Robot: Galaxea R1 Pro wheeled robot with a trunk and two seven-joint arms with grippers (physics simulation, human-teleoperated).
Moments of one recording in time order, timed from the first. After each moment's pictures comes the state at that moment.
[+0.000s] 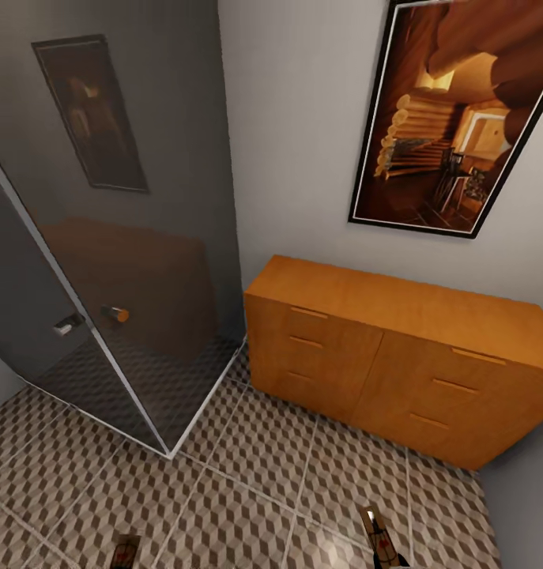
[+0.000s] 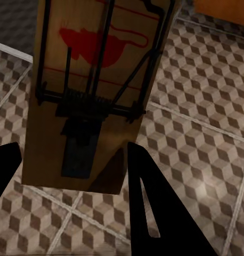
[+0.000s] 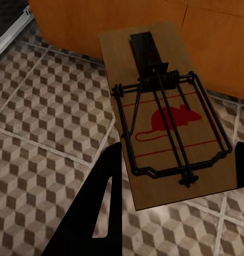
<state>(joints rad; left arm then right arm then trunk) -0.30 0.07 -0.86 0.07 1.03 -0.84 -0.12 -0.11 -0.06 0.32 -0.46 -0.27 -0.64 -0.08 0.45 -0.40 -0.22</state>
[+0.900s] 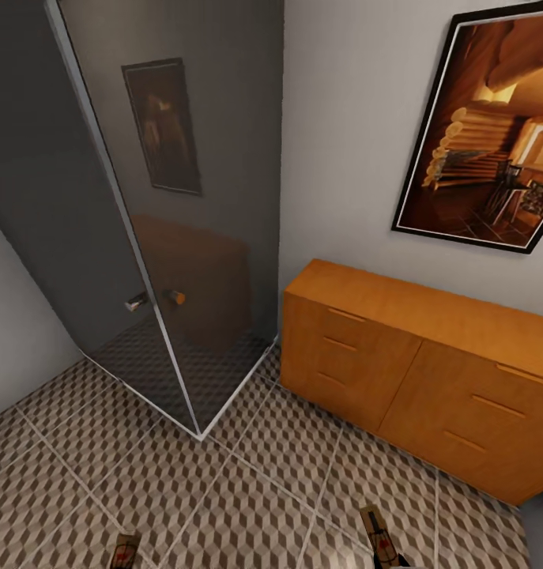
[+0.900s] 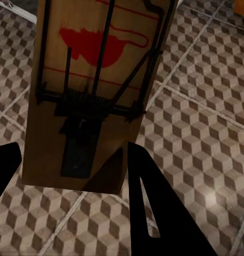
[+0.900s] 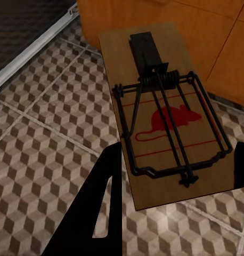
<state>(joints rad) -0.30 0.07 -0.86 0.07 1.03 -0.83 -0.12 -0.11 -0.06 0.32 -0.46 -0.27 -0.64 -0.08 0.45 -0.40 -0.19</state>
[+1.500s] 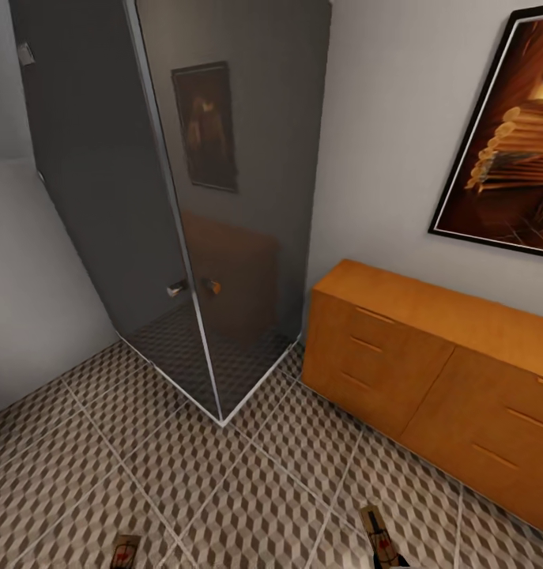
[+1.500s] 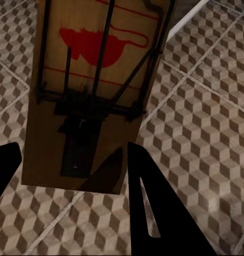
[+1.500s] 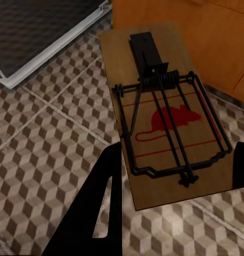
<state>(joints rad) -0.30 0.07 -0.86 0.07 1.03 -0.83 -0.12 -0.11 -0.06 0.32 -0.46 -0.27 -0.64 -0.08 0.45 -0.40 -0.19</state>
